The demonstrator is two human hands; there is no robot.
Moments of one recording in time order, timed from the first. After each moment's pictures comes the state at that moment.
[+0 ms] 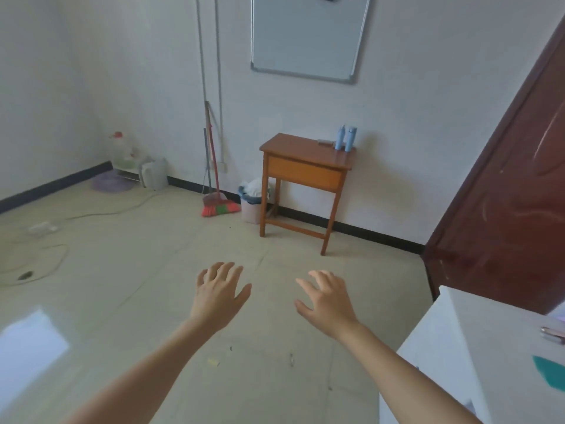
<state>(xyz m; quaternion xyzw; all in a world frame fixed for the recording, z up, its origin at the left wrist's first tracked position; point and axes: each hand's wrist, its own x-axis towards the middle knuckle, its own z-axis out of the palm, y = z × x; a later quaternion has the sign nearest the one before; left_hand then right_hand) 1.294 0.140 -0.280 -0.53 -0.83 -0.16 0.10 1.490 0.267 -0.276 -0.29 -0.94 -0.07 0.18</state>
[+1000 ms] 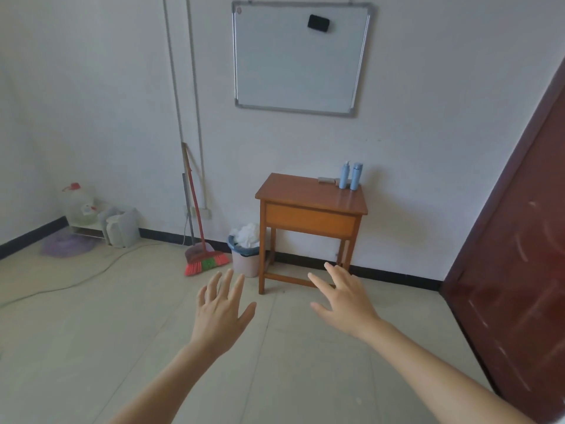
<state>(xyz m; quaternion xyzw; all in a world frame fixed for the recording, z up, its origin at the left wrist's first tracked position) 1.016 0.361 -0.255 -0.57 -0.81 -0.15 0.07 1.231 0.478 -0.216 -0.38 -0.92 0.01 0.06</state>
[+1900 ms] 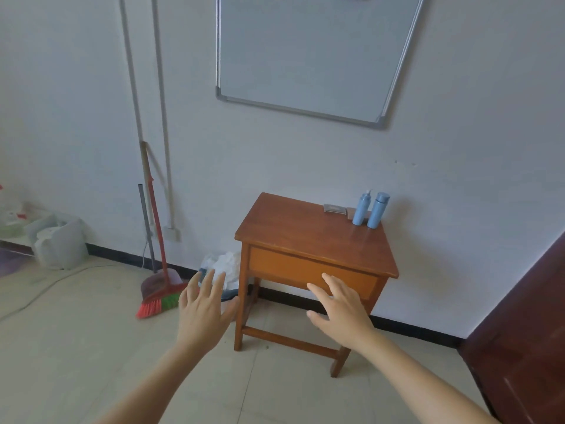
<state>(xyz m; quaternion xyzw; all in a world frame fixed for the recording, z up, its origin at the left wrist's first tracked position) 0.826 0.760 -0.279 -0.49 -0.84 -0.24 0.00 1.052 0.873 -0.237 -0.39 -0.92 0.01 0.01</state>
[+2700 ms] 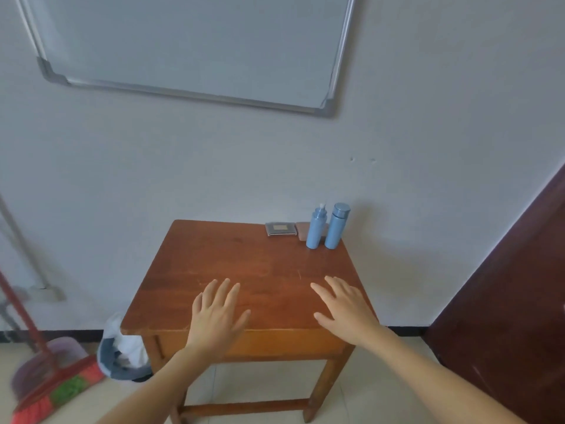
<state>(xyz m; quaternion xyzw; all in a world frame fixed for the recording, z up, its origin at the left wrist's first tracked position) 0.816 1.133 -0.302 -0.66 -0.74 -0.13 -0.04 1.063 1.194 -0.259 -0.51 -0.86 0.02 -0.04</state>
